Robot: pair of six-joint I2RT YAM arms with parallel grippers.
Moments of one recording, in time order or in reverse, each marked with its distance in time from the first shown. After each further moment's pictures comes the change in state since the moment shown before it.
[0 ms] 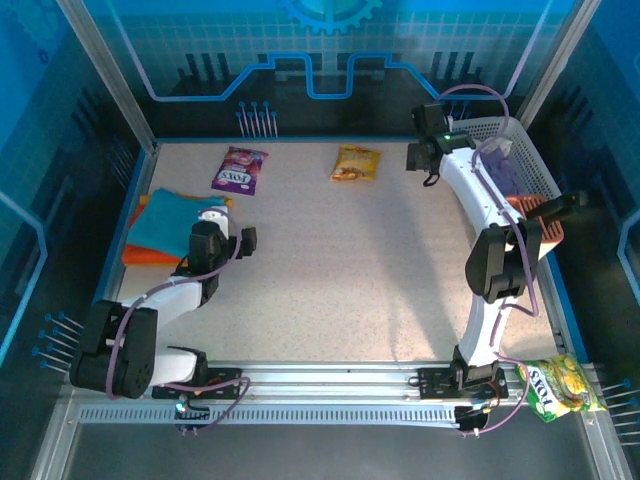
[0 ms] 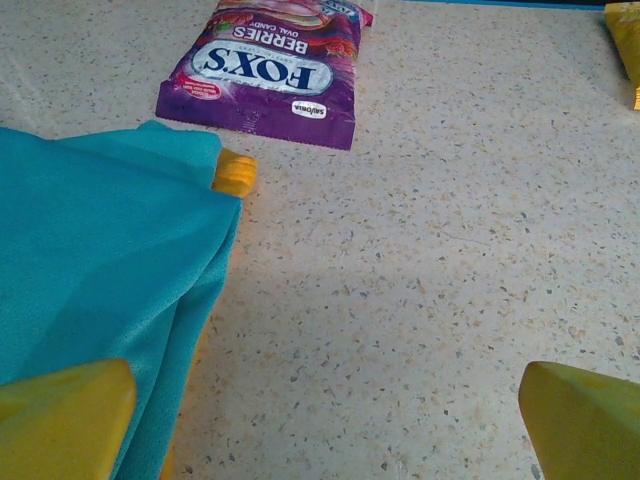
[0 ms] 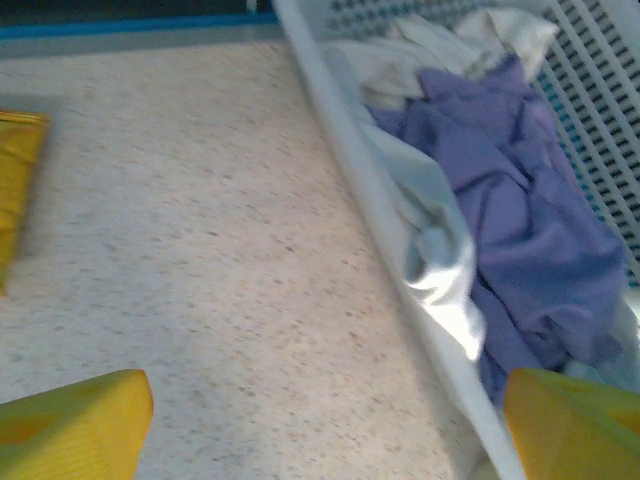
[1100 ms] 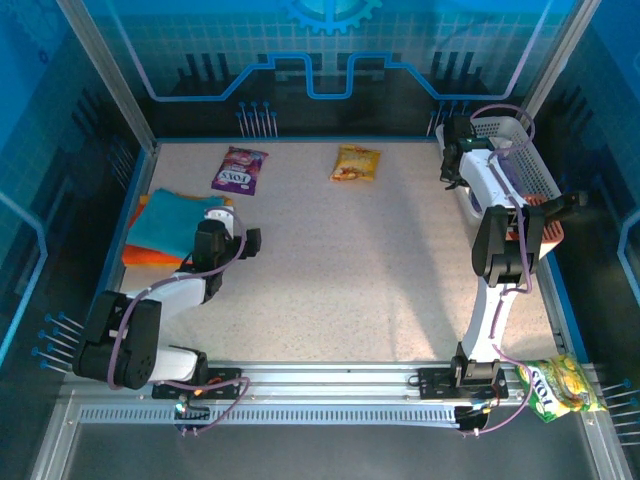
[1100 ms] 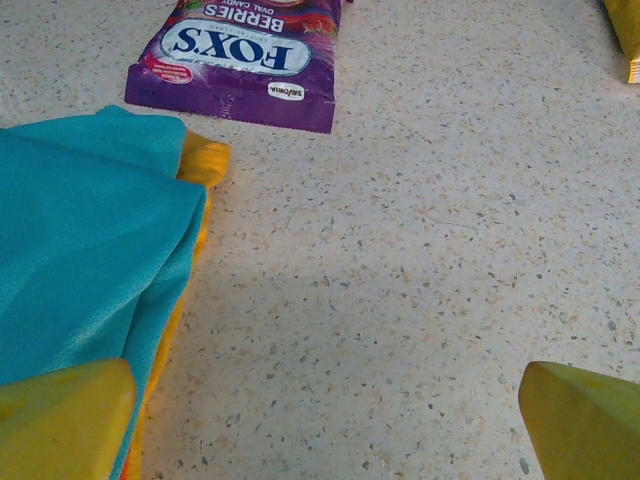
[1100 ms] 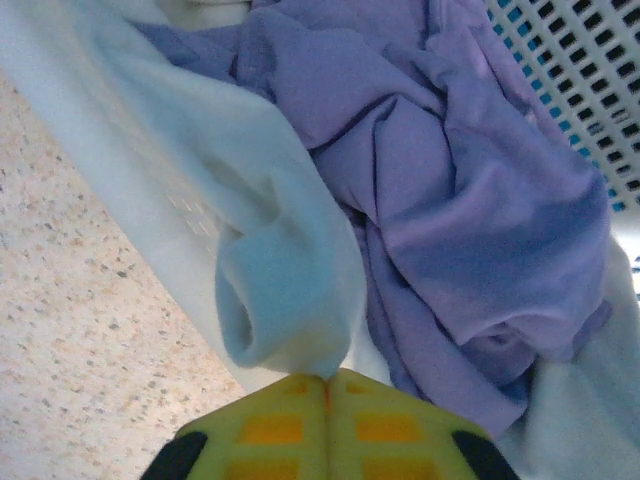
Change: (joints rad) left arm -0.026 0.050 0.024 -0.005 -0.001 0.004; right arm -0.176 0.127 -0.036 0.056 -0.025 0.080
